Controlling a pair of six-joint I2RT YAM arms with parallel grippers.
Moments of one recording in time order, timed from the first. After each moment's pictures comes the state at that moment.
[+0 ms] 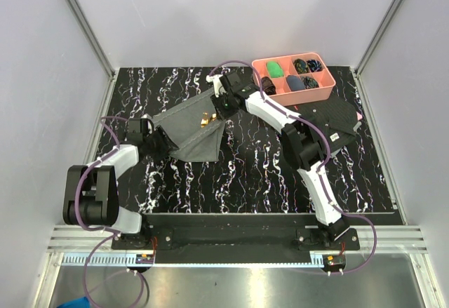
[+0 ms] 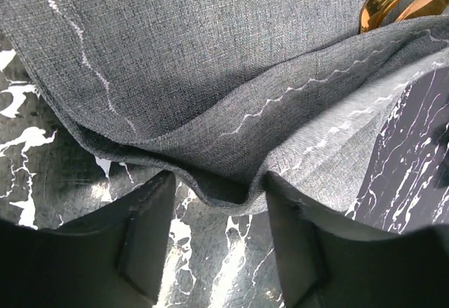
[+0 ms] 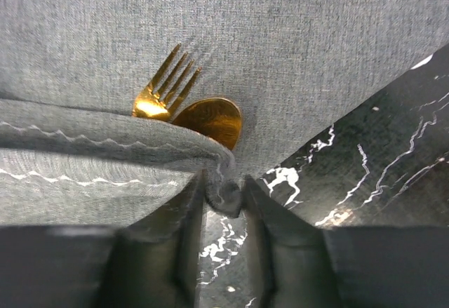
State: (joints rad) left arm -0.01 1.44 0.68 -0.16 0.29 -0.61; right arm 0.61 2.37 2.08 -0.57 -0.17 -0.02
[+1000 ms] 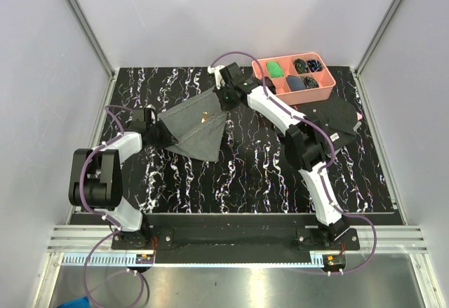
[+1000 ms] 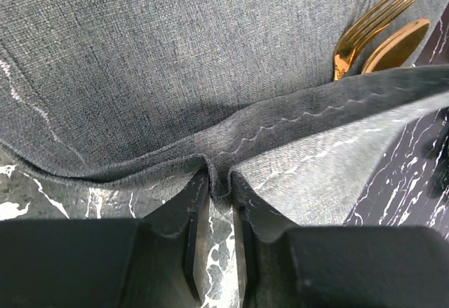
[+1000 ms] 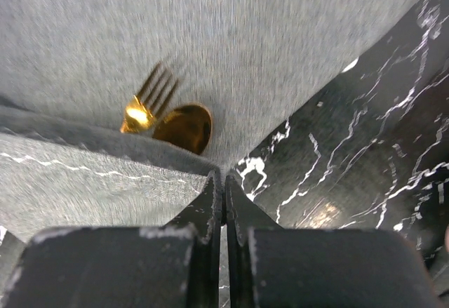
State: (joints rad) left arm -0.03 1.58 0.83 -0.16 0.29 -0.60; right arm 0.61 2.35 2.16 -0.65 -0.06 -0.01
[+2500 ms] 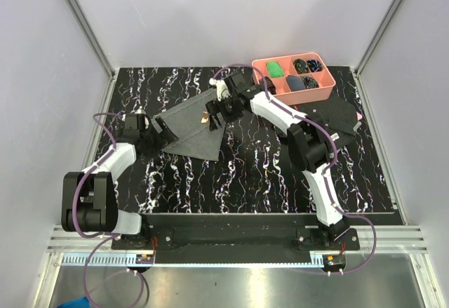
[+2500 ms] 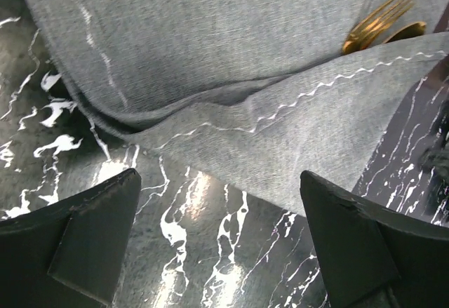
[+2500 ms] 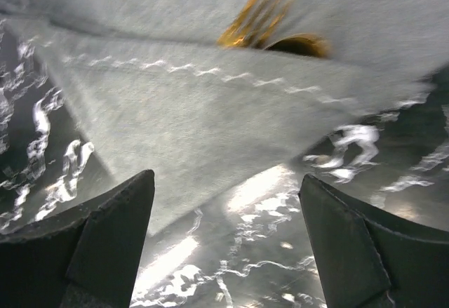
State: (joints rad) left arm -0.01 1.39 0.73 -0.21 0.21 -0.64; right arm 0.59 2.29 2.00 -0.64 -0.37 0.04
